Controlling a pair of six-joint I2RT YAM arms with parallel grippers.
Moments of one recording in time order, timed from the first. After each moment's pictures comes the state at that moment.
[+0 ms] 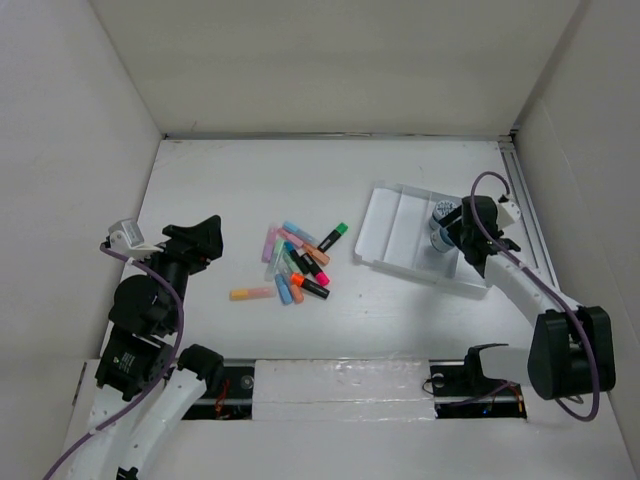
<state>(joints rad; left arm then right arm) -0.42 0.35 0.81 -0.41 -0.39 -0.66 0.11 1.23 0.71 -0.15 0.38 0.92</state>
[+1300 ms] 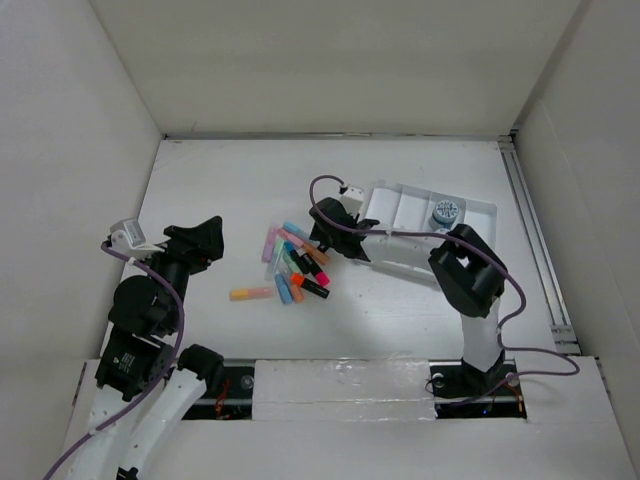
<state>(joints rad) -0.42 0.35 0.80 -0.40 -0.36 -0.65 0.84 1.96 1.32 -0.13 0.48 0.93</state>
